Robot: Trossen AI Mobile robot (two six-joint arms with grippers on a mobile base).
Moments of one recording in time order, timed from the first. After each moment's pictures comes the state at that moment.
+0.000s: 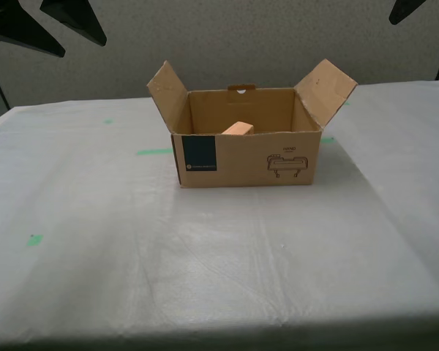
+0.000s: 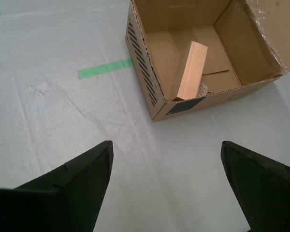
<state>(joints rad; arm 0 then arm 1) 0.36 0.98 0.96 -0.99 -0.17 0.26 -0.56 1.00 0.86 -0.71 0.04 -0.30</state>
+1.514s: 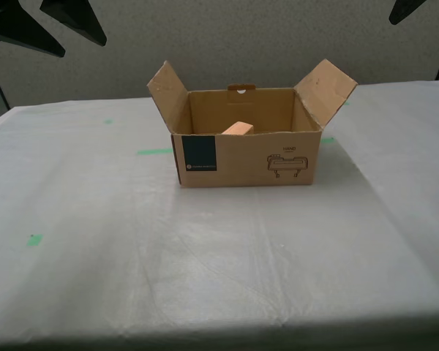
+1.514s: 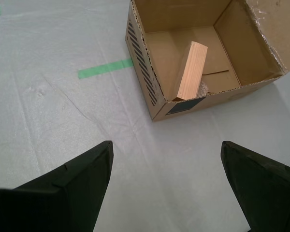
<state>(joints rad) 0.36 0.98 0.96 -0.99 -0.17 0.26 -0.56 1.00 0.86 -0.71 0.04 -0.30</state>
